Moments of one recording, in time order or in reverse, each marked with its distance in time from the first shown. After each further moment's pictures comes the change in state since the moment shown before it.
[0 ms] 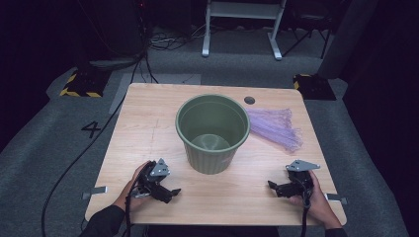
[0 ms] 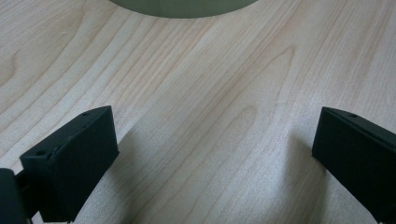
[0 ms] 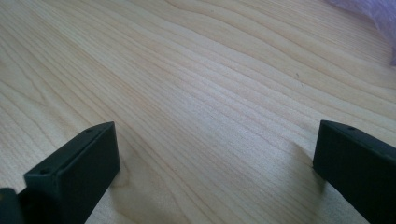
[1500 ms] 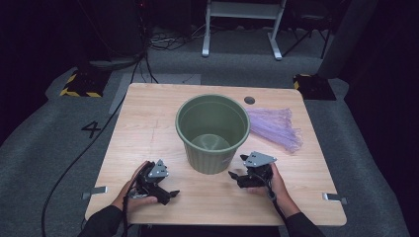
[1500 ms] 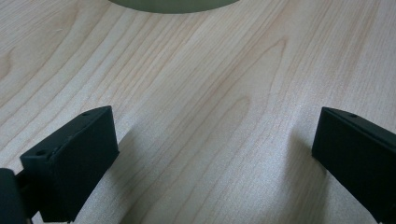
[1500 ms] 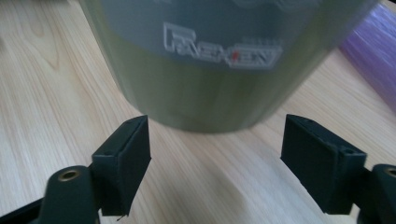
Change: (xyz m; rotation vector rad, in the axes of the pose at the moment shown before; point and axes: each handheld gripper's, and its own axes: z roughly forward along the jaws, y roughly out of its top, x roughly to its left) left arm 0.000 -0.003 -0.003 0.001 -0.011 0.013; right arm 0.090 0.082 0.049 -0.159 0.140 -0.273
